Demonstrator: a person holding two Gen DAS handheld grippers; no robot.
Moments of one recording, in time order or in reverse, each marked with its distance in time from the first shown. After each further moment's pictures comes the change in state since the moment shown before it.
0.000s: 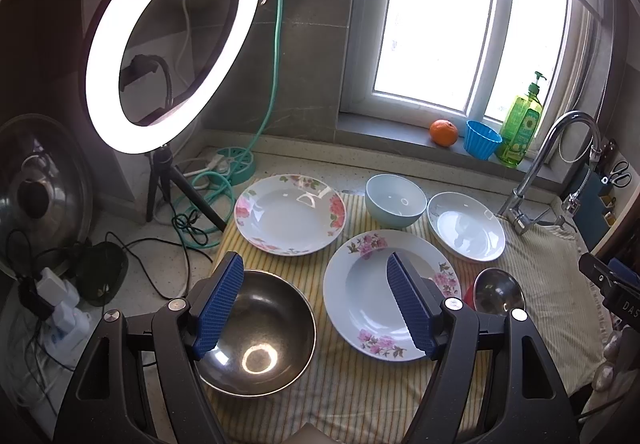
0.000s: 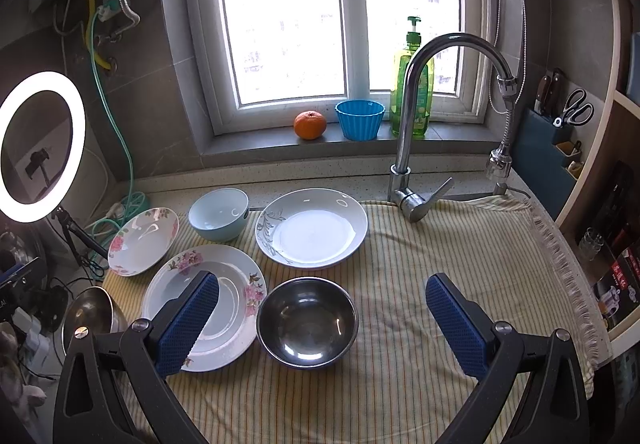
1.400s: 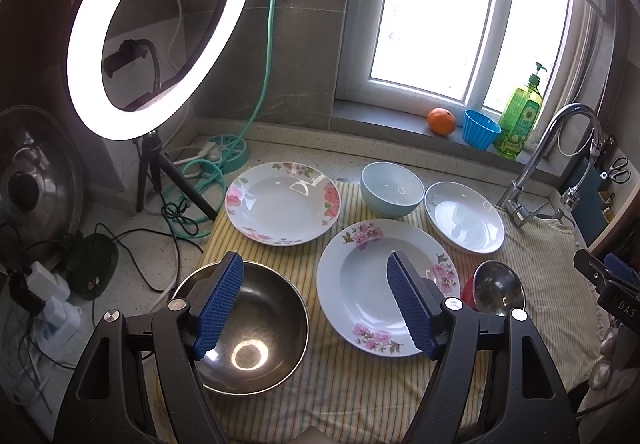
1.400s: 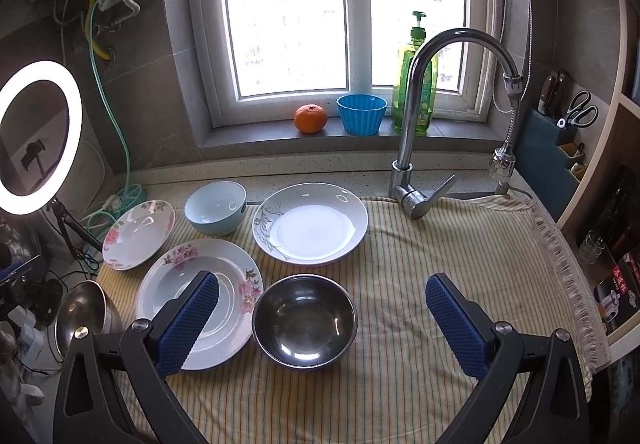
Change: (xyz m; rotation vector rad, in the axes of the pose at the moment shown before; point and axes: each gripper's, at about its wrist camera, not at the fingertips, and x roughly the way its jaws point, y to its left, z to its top) left arm 0.015 -0.003 -0.006 -0.009 0.042 -0.021; right arm 0.010 0.001 -0.001 -0.026 0.016 -0.005
